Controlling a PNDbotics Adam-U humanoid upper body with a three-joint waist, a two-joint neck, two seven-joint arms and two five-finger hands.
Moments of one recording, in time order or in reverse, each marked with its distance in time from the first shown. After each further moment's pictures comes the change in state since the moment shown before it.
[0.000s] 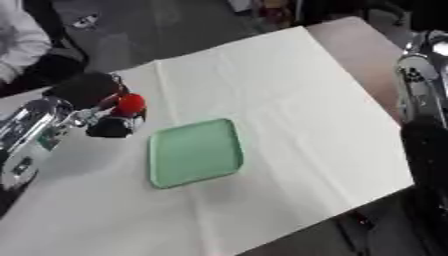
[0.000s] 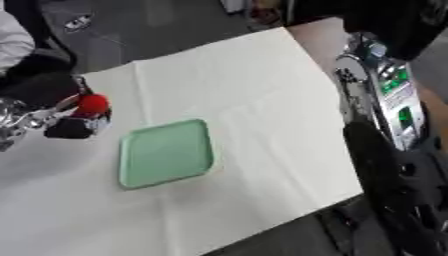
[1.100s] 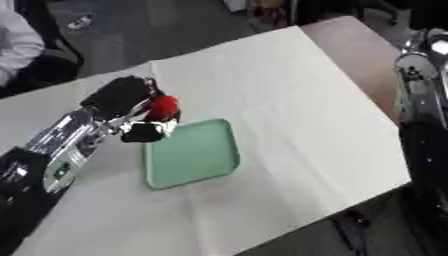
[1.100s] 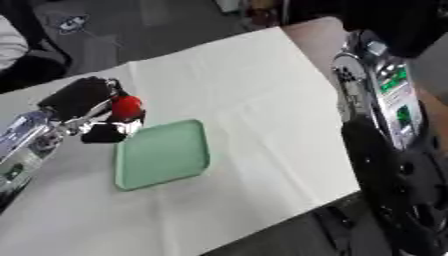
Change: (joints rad) left arm -0.009 -0.100 -0.004 0.104 0.019 -0.115 0.246; right arm -0.009 0.012 0.000 0.000 -0.013 0.002 -0.022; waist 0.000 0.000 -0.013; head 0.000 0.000
